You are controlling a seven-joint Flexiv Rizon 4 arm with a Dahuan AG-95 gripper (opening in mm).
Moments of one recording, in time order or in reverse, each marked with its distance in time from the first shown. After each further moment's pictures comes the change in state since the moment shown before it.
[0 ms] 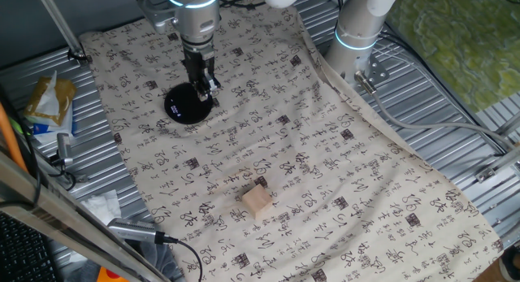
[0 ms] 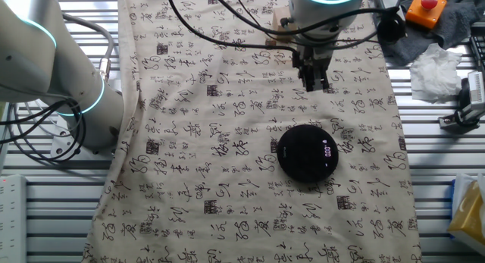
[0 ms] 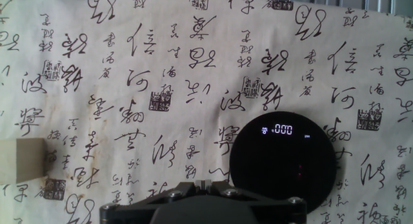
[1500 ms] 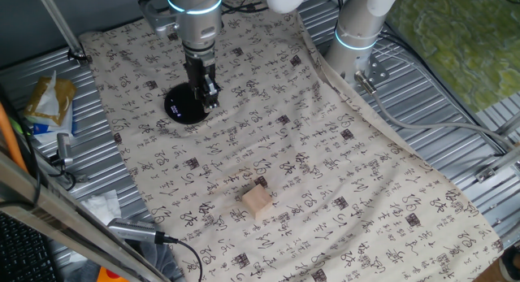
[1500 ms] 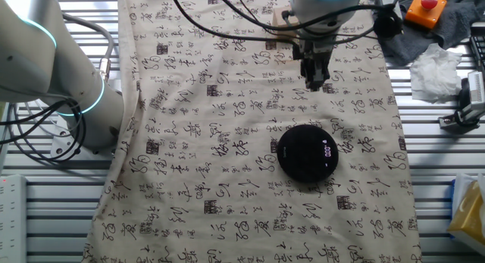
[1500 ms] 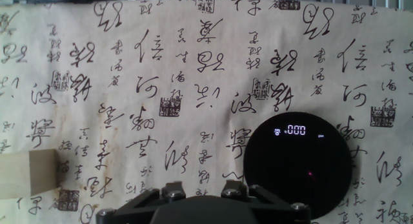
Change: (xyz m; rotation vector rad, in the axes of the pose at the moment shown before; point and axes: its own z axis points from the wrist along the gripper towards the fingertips) arm -0.012 0.020 0.003 -0.028 -0.016 0.065
